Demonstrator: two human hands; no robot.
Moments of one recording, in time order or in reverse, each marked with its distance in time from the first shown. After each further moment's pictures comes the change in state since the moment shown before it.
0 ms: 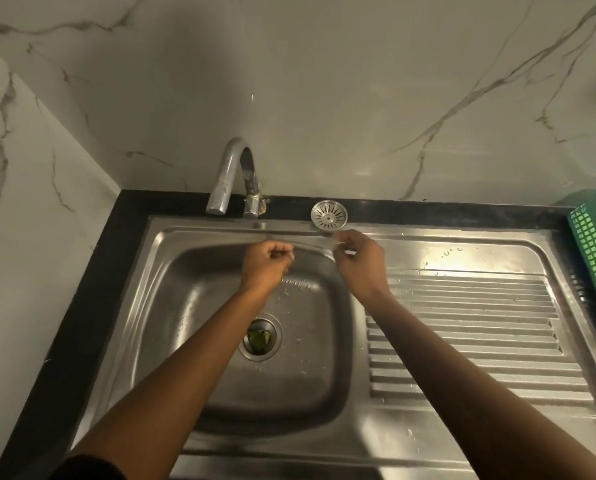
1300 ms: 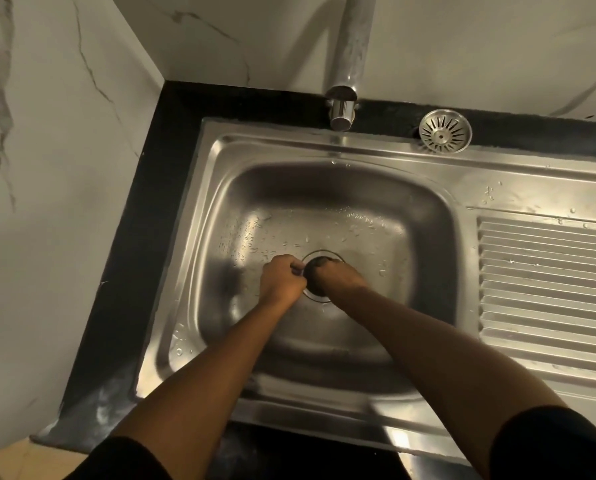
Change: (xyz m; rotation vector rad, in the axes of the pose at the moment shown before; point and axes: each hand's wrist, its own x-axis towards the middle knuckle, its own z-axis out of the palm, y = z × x) left_hand -0.022 -0.188 -0.082 0.523 0.007 -0.265; right_hand -0.087 0.042 0.225 -0.833 -0.947 0.014
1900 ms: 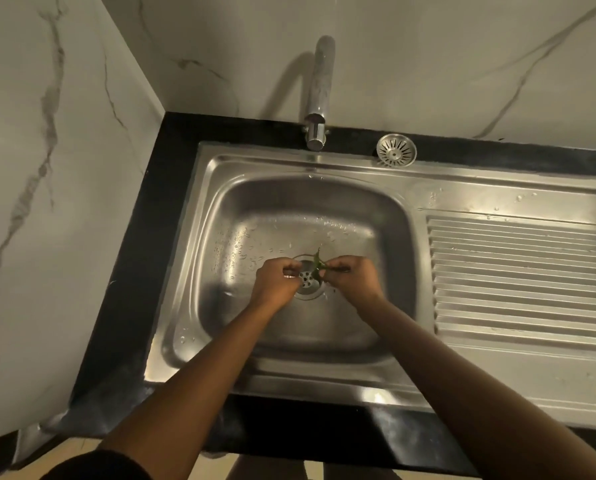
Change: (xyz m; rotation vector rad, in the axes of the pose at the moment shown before) left_hand -0.058 0.025 -0.030 -0.190 -0.072 0.147; right_hand -0.099 0.034 -0.014 1.074 0.466 0.144
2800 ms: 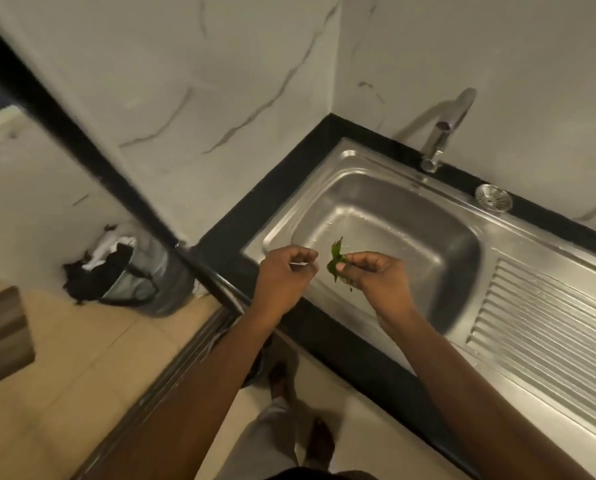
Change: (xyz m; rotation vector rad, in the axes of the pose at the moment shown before) left_hand -0.237 -0.025 -0.057 -0.351 0.534 0.112; right_hand -0.184 -0.060 0.008 0.136 -0.422 -0.359
